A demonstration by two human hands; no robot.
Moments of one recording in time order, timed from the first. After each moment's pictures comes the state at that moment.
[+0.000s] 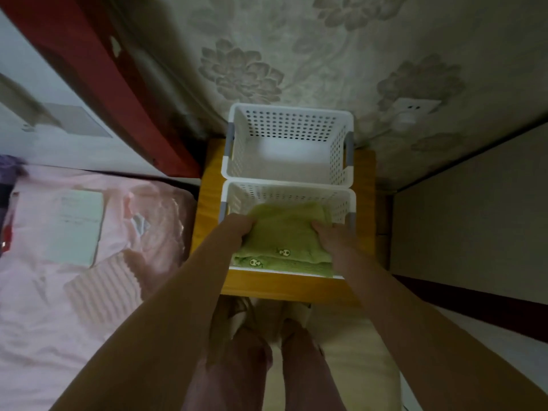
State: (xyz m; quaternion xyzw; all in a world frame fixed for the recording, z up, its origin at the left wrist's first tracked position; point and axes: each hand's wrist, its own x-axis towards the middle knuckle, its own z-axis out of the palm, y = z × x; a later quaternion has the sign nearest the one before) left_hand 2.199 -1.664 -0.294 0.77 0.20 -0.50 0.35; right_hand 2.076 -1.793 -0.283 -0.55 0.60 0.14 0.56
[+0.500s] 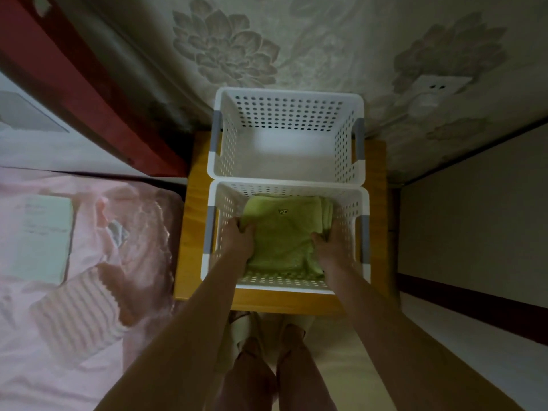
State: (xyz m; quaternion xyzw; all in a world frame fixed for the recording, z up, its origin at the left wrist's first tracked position) left_hand 2.182 -1.665 -0.368 0.82 0.14 -0.41 0.37; right_hand 2.077 -1.781 -0.363 -0.57 0.58 0.08 0.57
